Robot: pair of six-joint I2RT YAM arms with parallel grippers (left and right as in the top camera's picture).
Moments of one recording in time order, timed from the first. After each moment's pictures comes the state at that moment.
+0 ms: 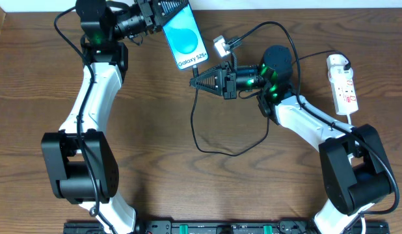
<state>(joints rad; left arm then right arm) 0.00 1.86 1.49 0.60 1.22 -1.26 0.42 1.85 1.10 0.86 -1.24 0.91</state>
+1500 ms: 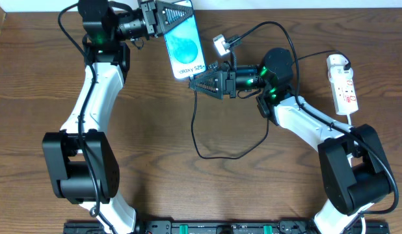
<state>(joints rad) -0.02 1.86 1.49 0.60 1.34 -1.19 0.43 1.85 1.10 0.95 -1.22 1.00</state>
